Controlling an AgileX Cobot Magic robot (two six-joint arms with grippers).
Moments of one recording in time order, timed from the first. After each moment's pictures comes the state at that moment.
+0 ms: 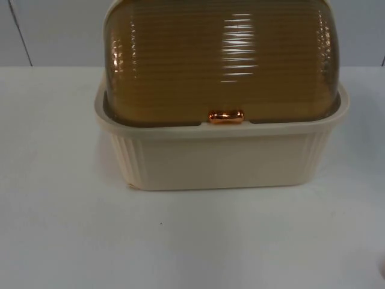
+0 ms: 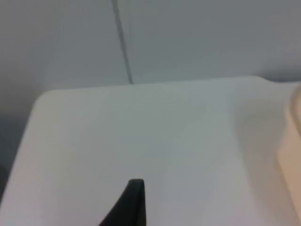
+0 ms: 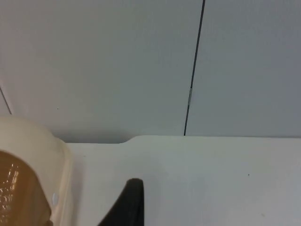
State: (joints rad) right arm 0.00 0.92 -0.97 -0.10 0.48 0.04; left arm -0.04 1.08 -0.93 0.06 0.49 0.00
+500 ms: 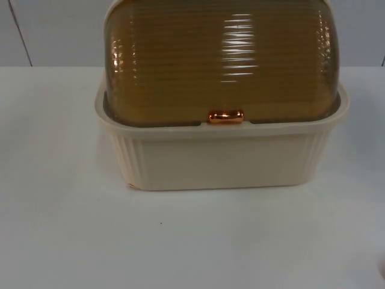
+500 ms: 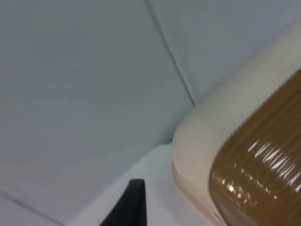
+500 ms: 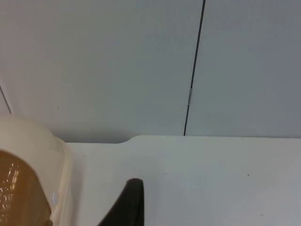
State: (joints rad) right arm 0.00 0.92 -0.97 -0.10 0.48 0.04; left arm -0.40 1.17 -1.07 0.05 0.43 0.40
